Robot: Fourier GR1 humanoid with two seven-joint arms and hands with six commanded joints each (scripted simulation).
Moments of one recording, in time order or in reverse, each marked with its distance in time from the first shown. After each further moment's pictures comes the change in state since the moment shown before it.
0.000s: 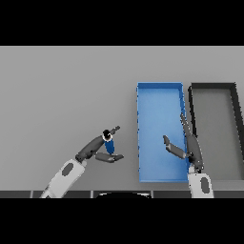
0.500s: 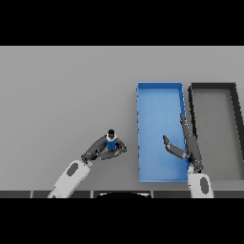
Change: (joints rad) left arm 0.010 -0.087 0.018 0.034 0.075 -0.004 -0.062; right arm 0.002 0.013 0.000 0.000 -0.017 0.005 0.013
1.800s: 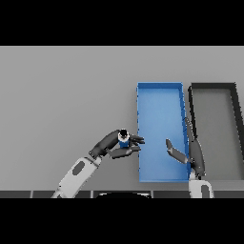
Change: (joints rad) left arm -0.061 -0.086 -0.001 -0.260 -0.071 -0.037 0.100; right arm 0.089 0.001 0.010 -0.102 0.082 -0.069 0.007
